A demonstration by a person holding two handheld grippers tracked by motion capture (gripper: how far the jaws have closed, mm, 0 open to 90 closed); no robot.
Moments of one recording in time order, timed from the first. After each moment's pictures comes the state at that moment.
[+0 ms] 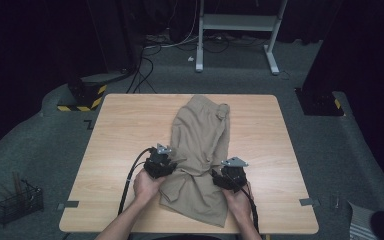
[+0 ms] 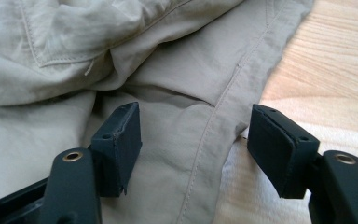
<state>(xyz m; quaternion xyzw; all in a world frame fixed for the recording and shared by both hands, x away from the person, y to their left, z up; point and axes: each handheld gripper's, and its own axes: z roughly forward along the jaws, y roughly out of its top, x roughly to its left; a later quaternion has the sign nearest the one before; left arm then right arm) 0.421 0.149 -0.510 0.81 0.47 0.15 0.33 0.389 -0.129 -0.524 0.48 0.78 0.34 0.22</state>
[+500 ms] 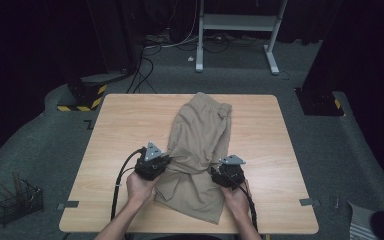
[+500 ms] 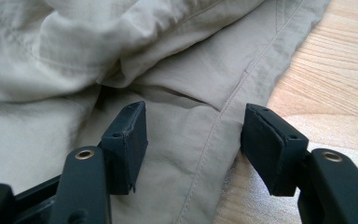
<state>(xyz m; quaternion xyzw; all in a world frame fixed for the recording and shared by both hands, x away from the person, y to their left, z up) 0.369 0.155 -0.459 0.80 0.39 0.19 0.42 0.394 -0.124 -0.524 0.48 0.78 0.33 0.22</state>
